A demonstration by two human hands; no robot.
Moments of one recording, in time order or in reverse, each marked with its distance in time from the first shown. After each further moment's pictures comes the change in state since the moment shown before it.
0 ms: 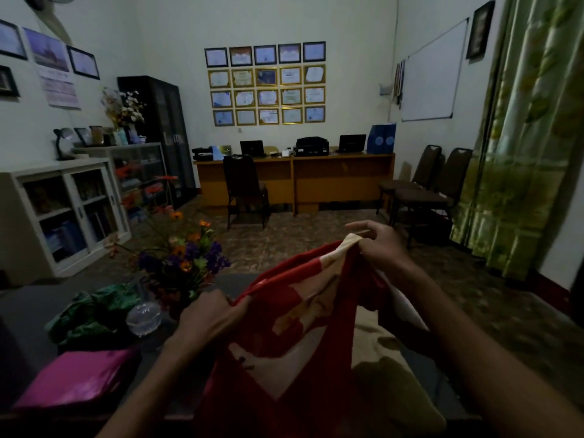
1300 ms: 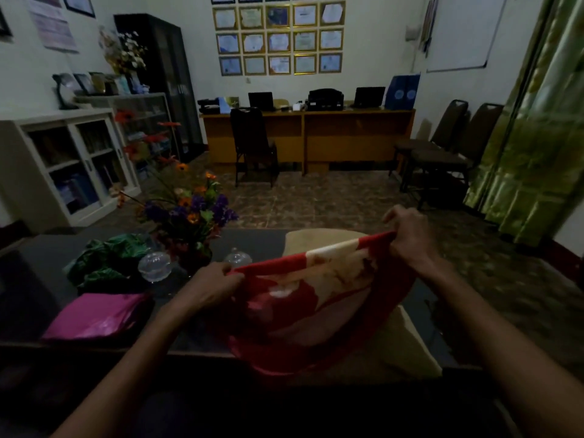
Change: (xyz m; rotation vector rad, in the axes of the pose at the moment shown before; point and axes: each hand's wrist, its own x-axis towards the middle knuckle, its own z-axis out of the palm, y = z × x) left_hand -0.004 -0.040 0.031 -0.235 -0.180 -0.012; right_hand 0.001 0.087 -0.015 -0.810 0.176 -0.186
